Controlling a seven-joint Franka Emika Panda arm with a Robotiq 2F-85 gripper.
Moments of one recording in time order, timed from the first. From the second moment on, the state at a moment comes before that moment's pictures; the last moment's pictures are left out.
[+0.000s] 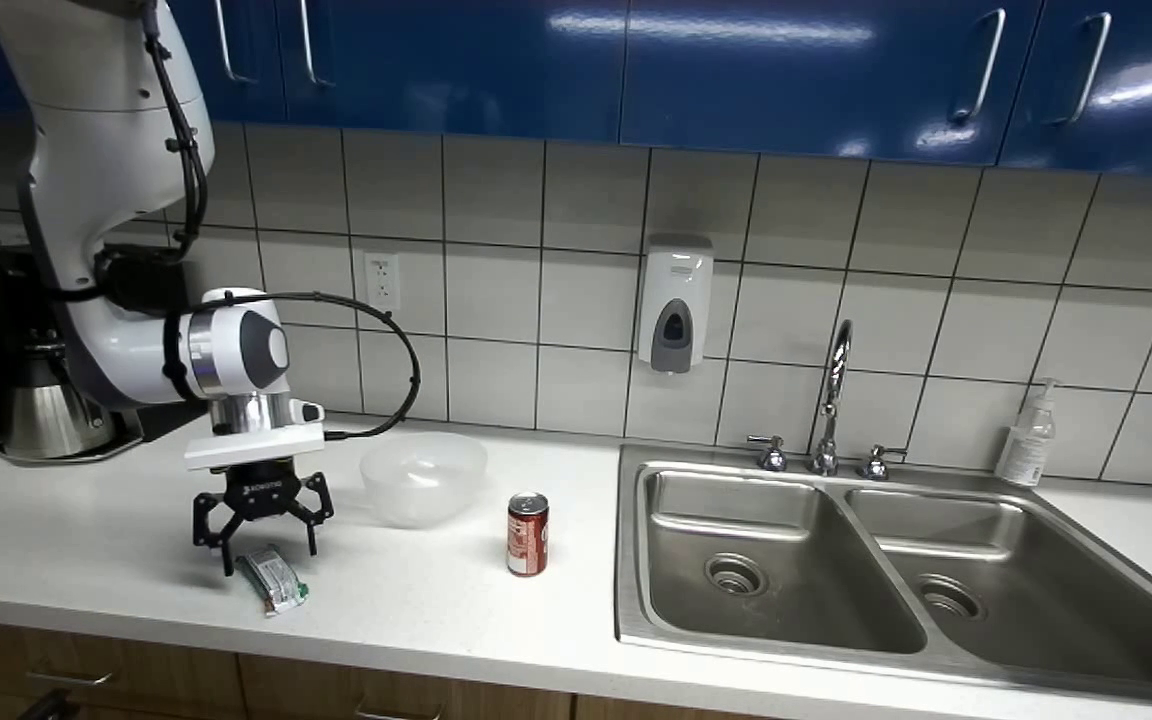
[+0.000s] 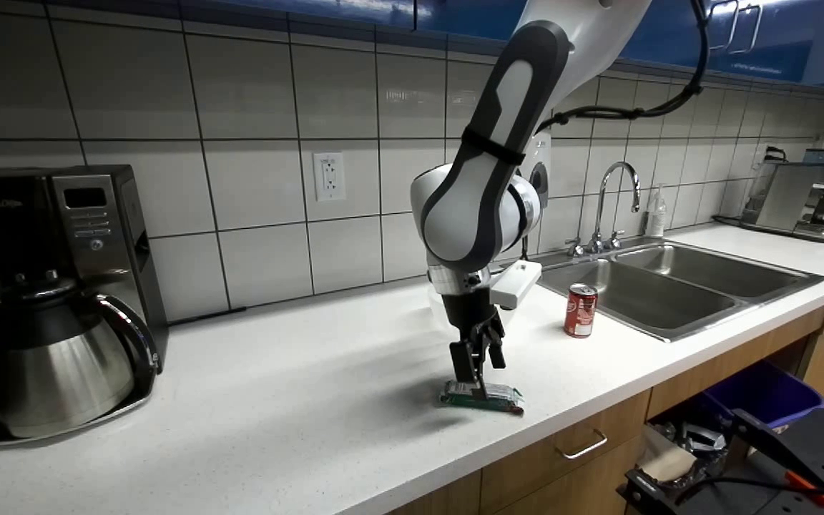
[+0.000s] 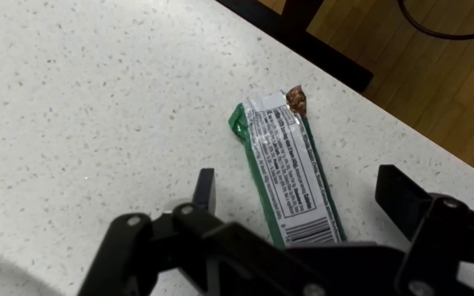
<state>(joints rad) 0.11 0.56 0.07 -2.20 -0.30 2.46 -0.22</state>
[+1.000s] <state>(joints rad) 0.11 0.57 0.07 -2.20 -0.33 2.48 -0.25</state>
